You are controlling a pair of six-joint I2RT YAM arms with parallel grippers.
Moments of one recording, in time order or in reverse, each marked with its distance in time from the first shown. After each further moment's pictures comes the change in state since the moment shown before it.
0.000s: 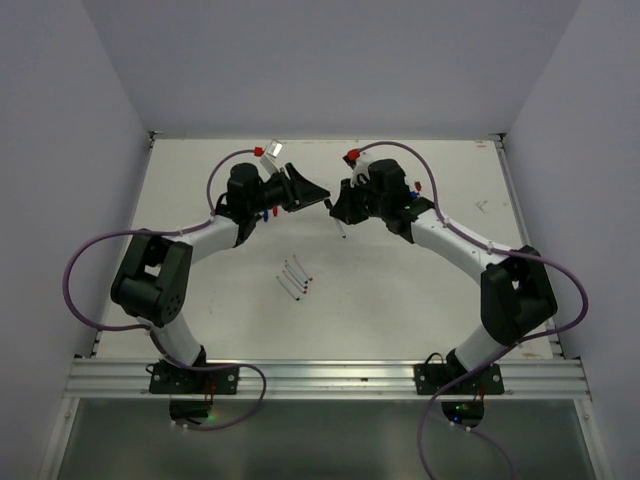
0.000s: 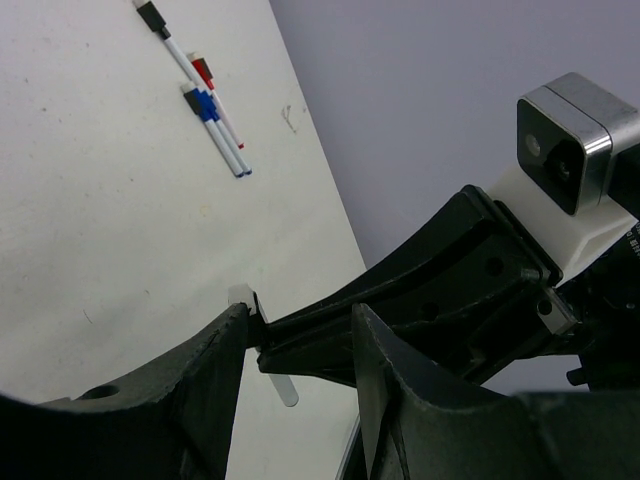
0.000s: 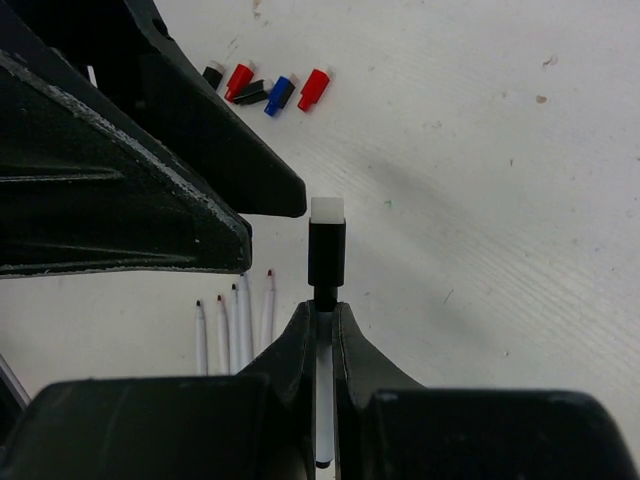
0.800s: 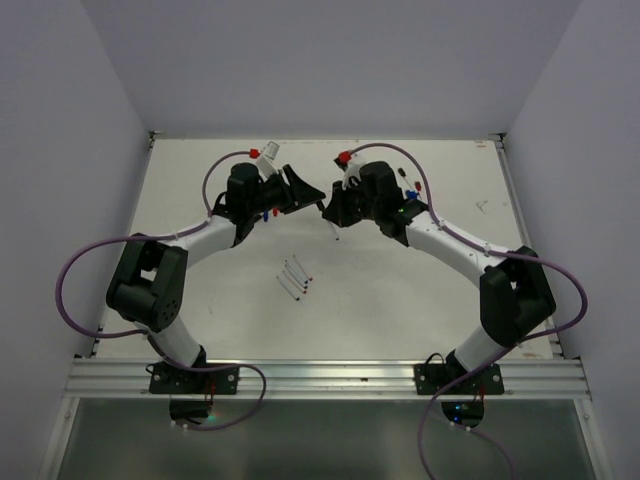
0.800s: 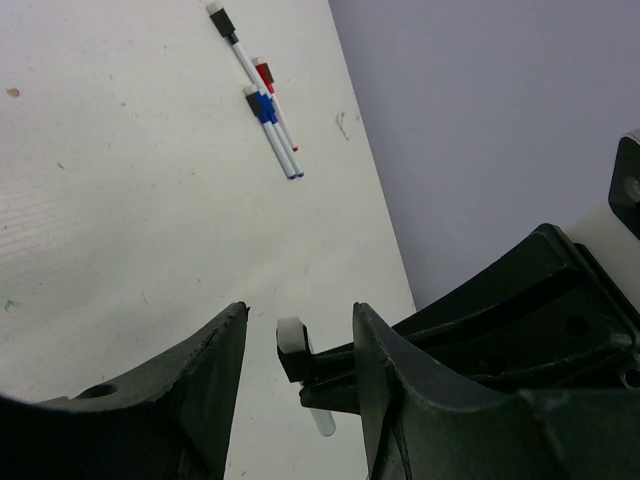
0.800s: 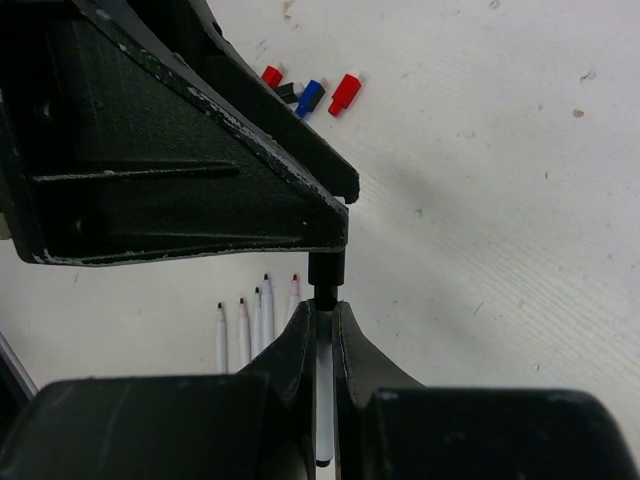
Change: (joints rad) left arm 0.000 -0.038 0.002 -0.142 -0.097 0.083; right arm 0.056 0.000 0.006 0.010 0.030 0.008
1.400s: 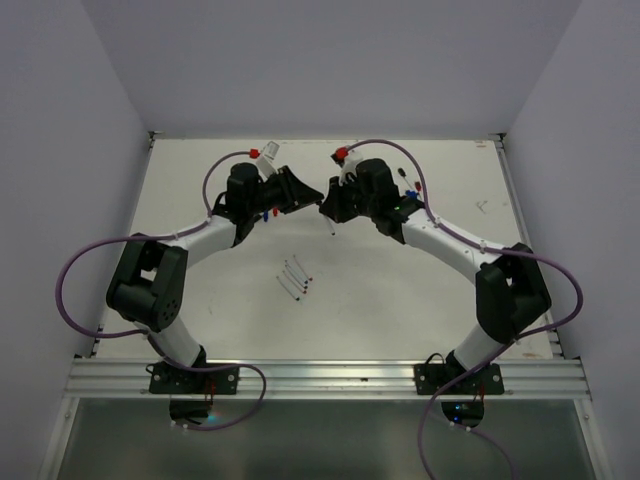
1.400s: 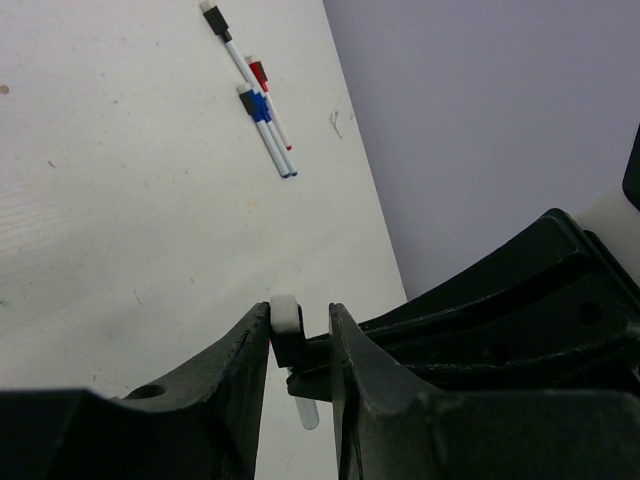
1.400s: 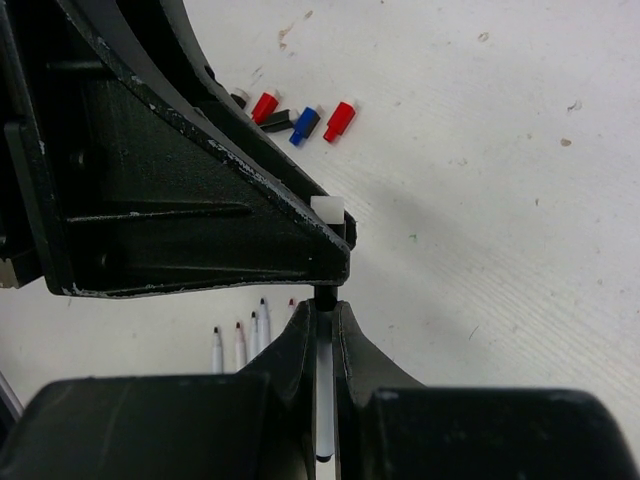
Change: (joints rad) left arm 0.000 0.000 0.000 0.008 0.011 -0.016; right arm 0.014 0.025 0.038 0.027 0.035 0.003
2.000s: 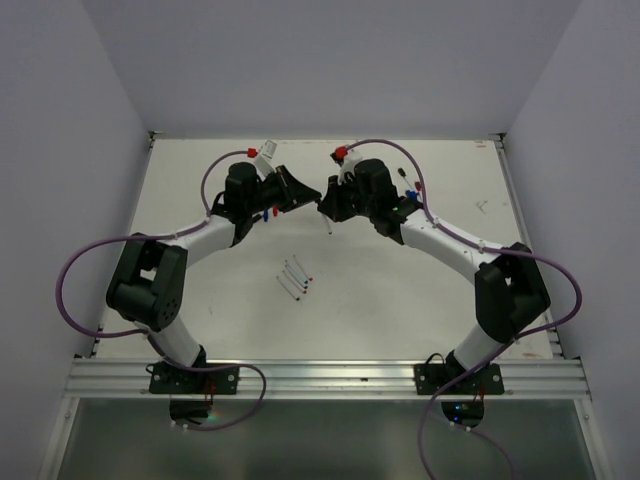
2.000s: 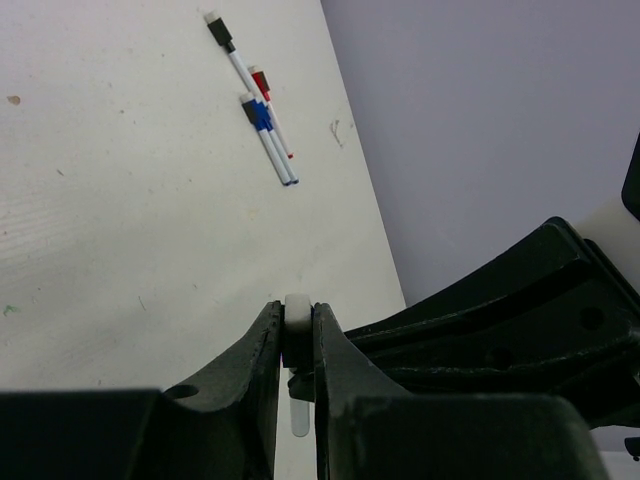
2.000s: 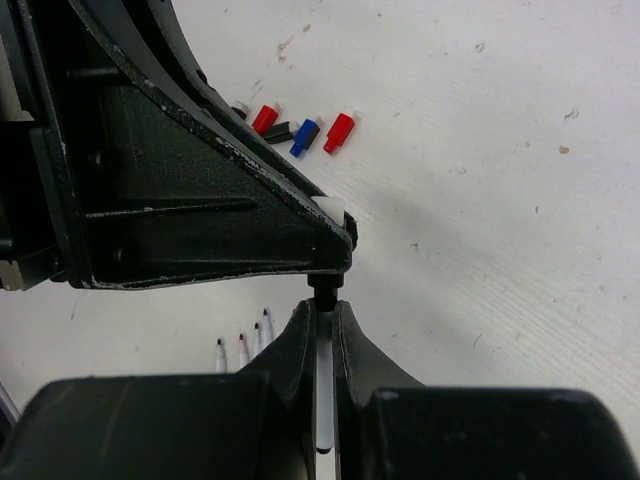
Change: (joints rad) left arm 0.007 0.002 -0.002 0.013 -0.001 -0.011; right arm 0.009 0.009 0.000 0.028 0.024 0.019
